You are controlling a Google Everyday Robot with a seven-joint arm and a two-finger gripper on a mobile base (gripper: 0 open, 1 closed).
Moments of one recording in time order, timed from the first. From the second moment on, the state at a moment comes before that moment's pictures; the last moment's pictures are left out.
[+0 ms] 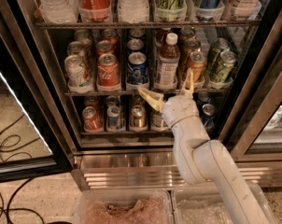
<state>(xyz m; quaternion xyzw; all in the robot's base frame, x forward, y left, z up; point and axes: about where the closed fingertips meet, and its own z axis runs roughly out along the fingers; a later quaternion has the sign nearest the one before) 0.612 -0.095 0.852 -0.15 0.58 0.03 0.80</state>
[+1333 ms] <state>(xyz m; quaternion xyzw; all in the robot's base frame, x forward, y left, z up) 0.618 -0.095 0.855 -0.14 0.58 0.03 0.80</state>
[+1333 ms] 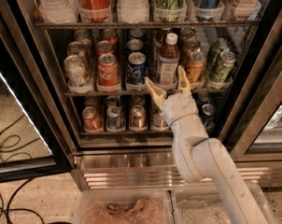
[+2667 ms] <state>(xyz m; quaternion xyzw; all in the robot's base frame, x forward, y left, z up) 0.635 -0.095 0.852 -0.14 0.57 0.01 0.81</state>
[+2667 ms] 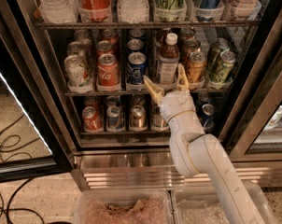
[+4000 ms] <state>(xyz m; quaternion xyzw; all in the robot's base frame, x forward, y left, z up) 0.665 -0.093 0.856 -0.12 0.56 0.00 0.82</state>
